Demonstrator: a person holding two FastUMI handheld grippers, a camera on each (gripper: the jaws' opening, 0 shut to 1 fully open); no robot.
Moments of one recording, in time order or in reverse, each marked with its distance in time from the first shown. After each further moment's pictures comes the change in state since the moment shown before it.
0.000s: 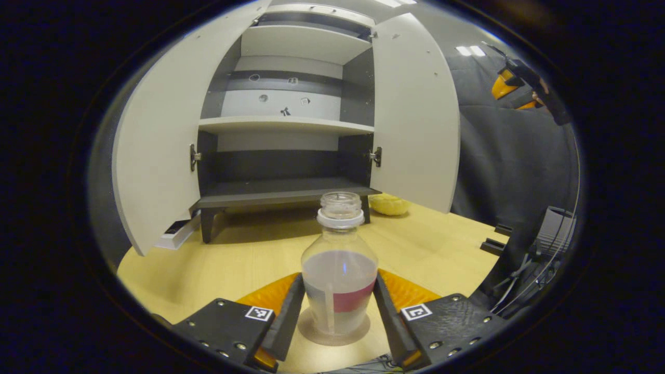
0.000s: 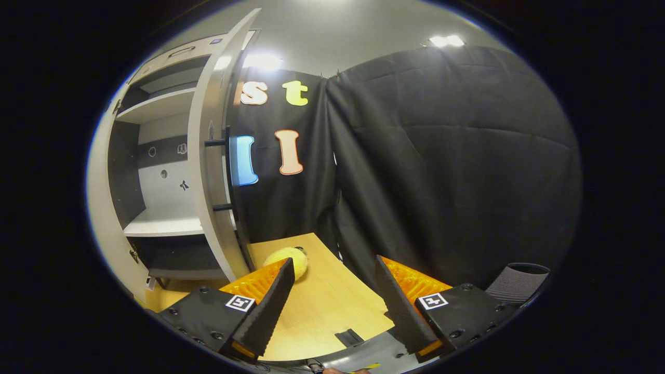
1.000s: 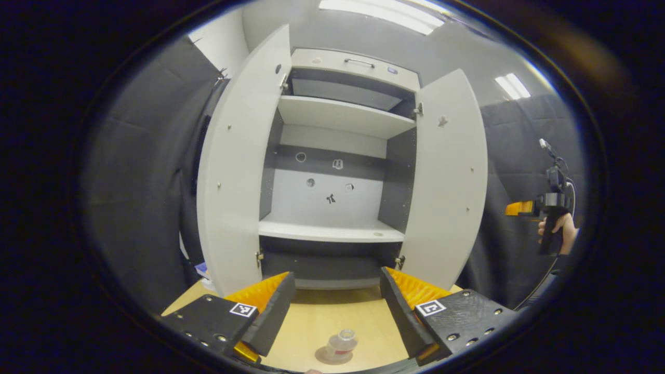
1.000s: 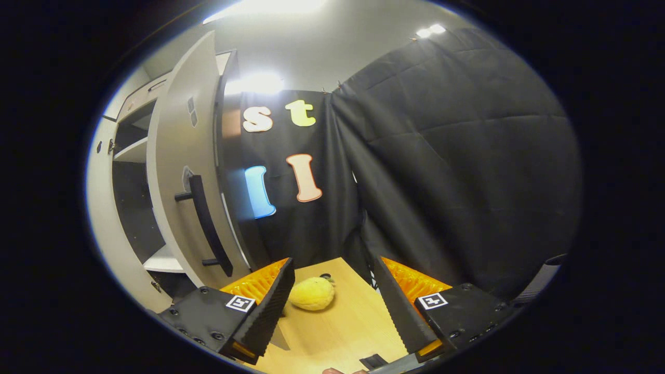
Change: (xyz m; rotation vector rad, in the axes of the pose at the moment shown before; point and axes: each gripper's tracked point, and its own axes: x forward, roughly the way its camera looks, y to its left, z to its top) left arm -0.131 0.019 0.292 -0.084 -0.243 0.311; right arm 0.075 0.020 0.067 0.107 -0.129 0.215
